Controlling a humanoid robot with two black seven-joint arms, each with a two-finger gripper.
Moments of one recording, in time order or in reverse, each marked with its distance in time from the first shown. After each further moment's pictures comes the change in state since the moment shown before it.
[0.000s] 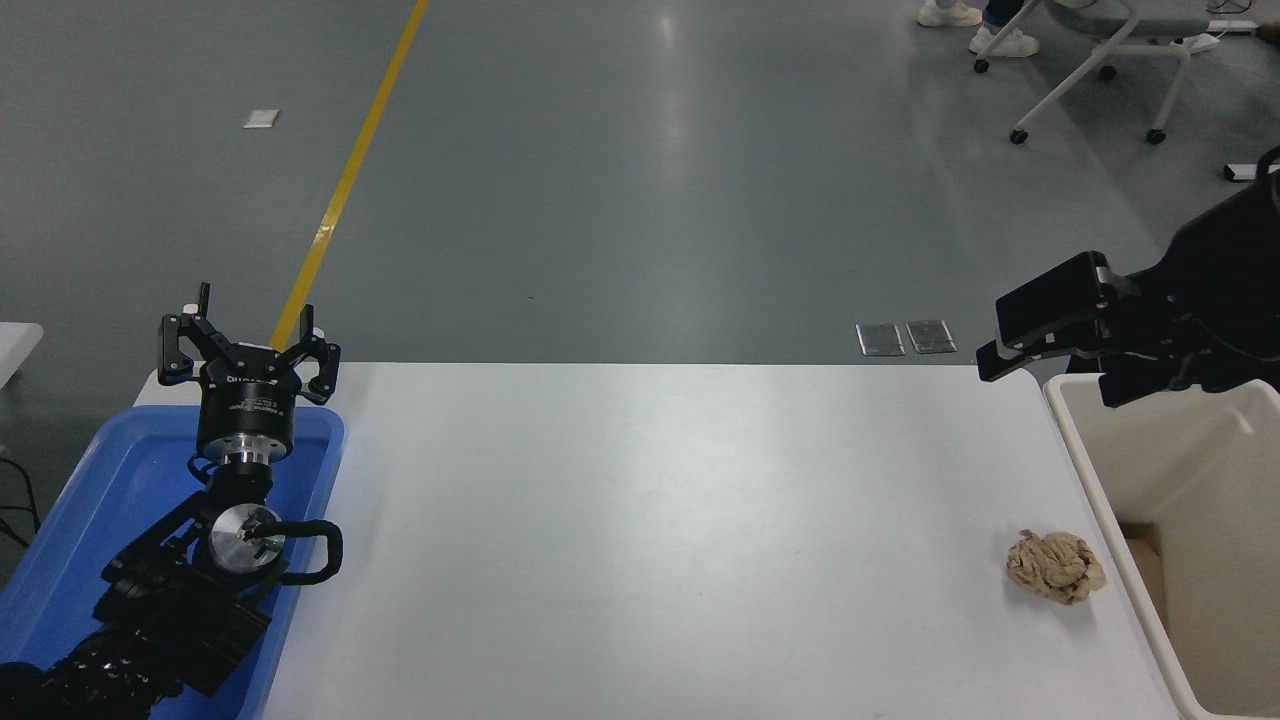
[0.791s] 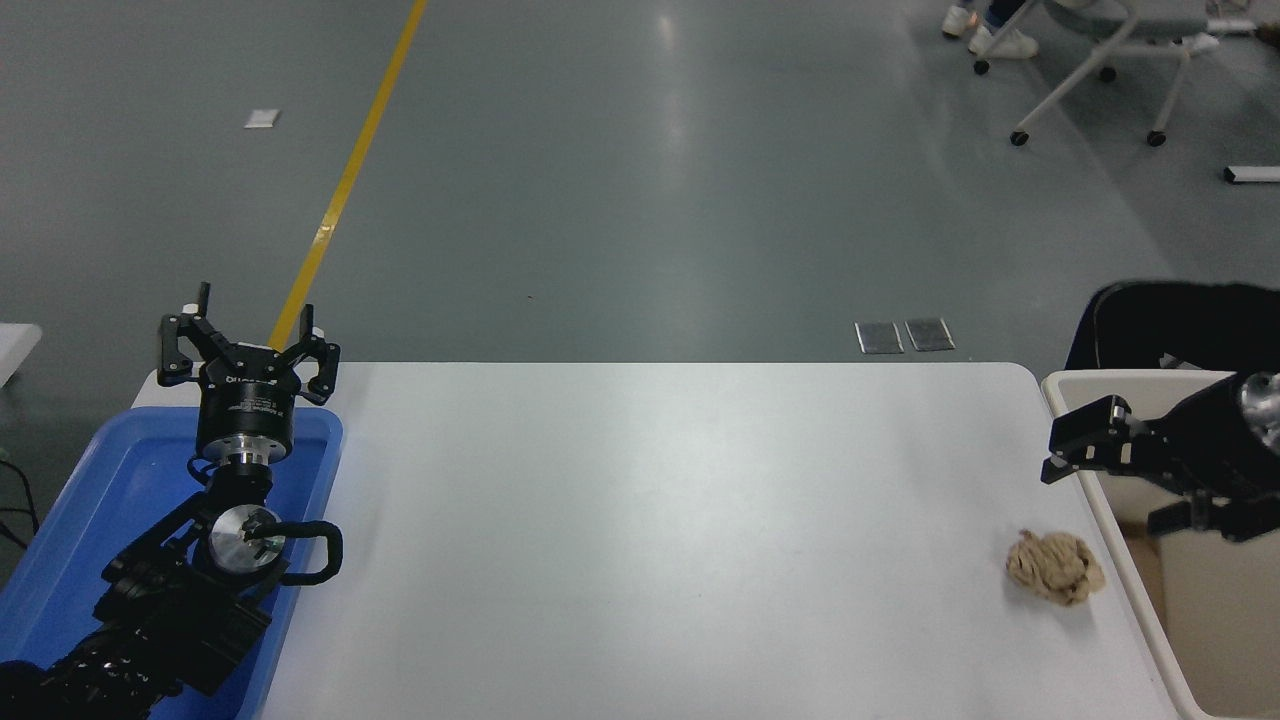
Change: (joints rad) left arm -0.001 0.000 0.000 0.000 0.000 0.000 0.000; right arm -0.843 -0.031 0.230 -0.331 -0.049 -0.380 0.001
